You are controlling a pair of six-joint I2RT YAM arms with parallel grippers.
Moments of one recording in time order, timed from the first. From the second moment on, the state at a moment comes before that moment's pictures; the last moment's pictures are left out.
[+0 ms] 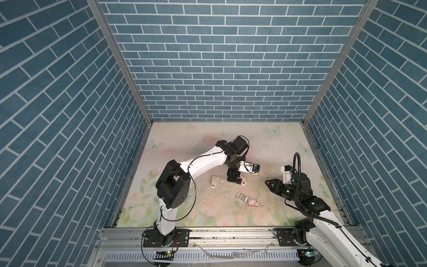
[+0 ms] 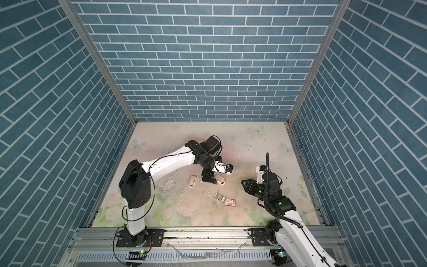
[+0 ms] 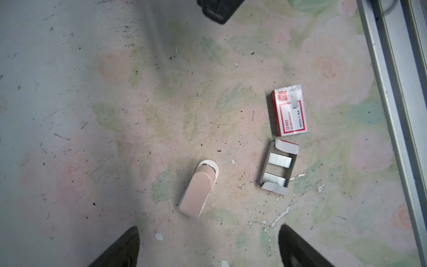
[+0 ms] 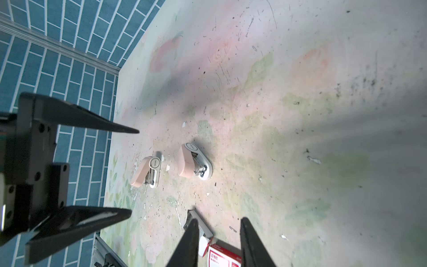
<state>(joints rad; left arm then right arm) -0.82 1.98 1.69 -0.99 0.34 1.01 0.35 0.63 0.30 -0.32 -0.36 0.73</state>
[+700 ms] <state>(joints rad) -0.85 2.08 1.70 -0.94 0.29 1.04 0.34 0.64 0.25 -0.35 -0.37 0.74</state>
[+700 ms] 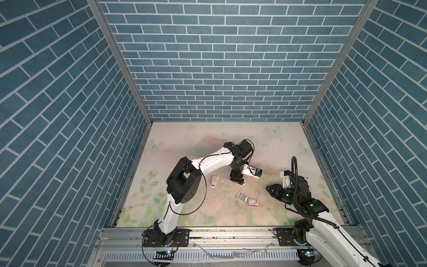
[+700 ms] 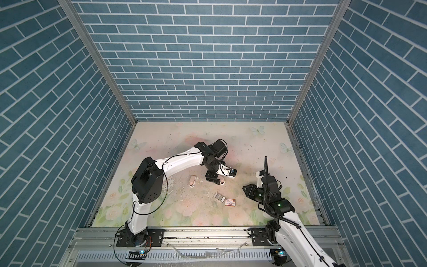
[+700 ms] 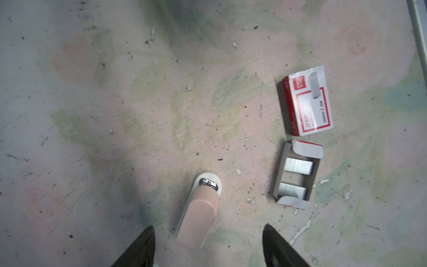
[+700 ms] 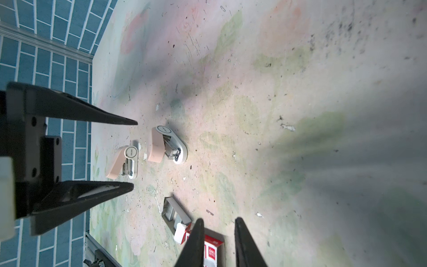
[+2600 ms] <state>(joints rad) -0.87 1.97 1.61 -0.91 0.24 0.93 0.34 1.13 0.39 -0.08 -0.71 0.76</state>
